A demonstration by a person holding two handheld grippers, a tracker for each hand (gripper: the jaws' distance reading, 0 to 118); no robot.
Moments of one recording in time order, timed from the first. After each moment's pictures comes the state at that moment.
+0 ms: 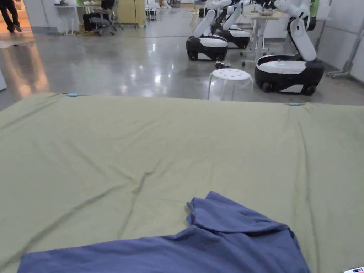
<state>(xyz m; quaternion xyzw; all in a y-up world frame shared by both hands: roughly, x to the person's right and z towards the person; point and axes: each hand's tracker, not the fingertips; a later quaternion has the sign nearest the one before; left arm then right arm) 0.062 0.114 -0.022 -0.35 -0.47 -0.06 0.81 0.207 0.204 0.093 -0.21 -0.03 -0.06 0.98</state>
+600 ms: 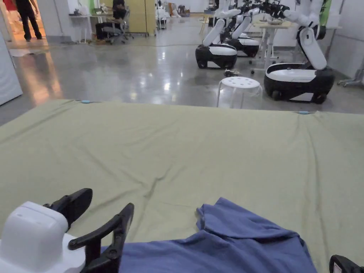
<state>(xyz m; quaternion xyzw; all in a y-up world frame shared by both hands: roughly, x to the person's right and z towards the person) -0.232 0.283 0.073 -0.07 -0.11 -0.05 0.99 0.166 0.230 0.081 -0.15 0.05 -0.02 0.99</state>
